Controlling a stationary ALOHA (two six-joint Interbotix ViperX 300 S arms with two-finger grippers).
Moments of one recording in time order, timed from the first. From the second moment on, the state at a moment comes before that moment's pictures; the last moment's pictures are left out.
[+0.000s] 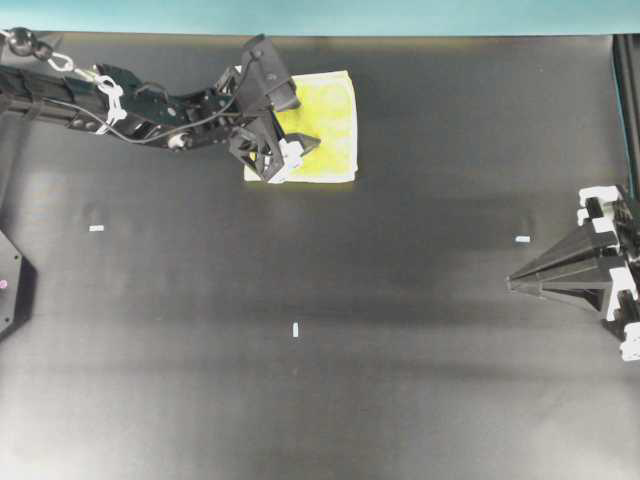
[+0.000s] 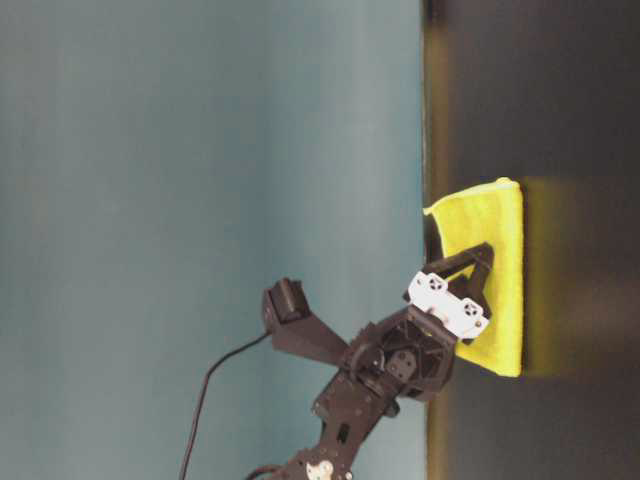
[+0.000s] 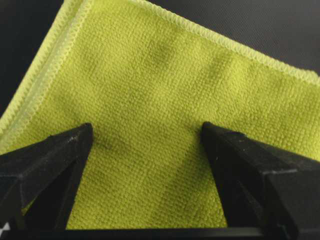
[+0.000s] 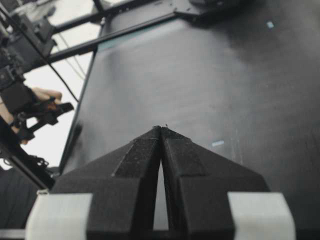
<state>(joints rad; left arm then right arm) 0.48 0.37 0.55 0.04 -0.26 0.00 0.18 -0.95 1.18 0.00 -0.09 0.40</state>
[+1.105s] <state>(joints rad) 0.23 0.18 0.89 0.04 -0.36 -0.01 0.18 -0.95 1.19 0.00 -0.09 0.40</state>
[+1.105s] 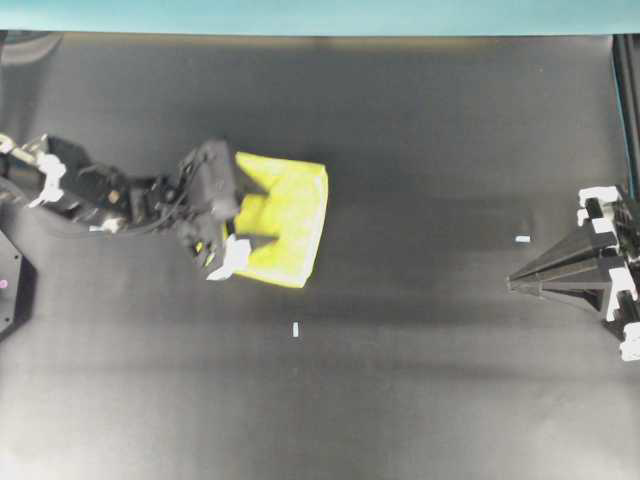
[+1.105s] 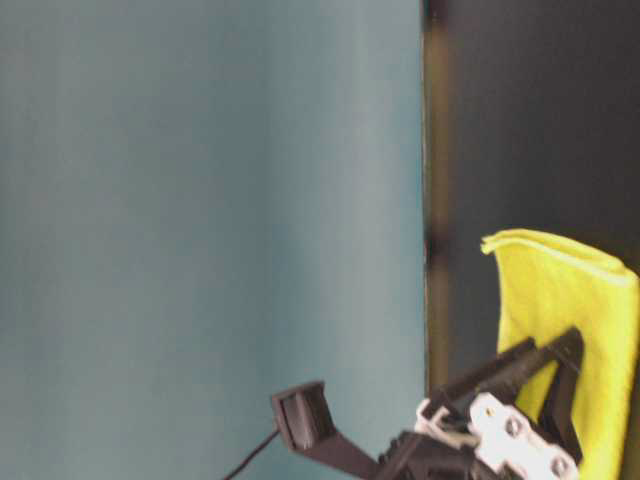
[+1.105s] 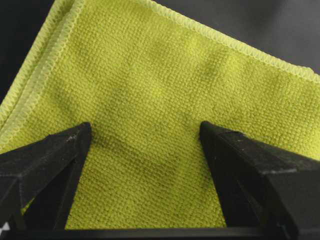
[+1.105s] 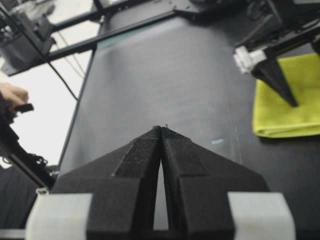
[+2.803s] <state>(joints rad) -0.46 -0.05 1.02 0.04 -0.13 -0.04 0.18 -0.95 1.19 0.00 -0.12 0.40</state>
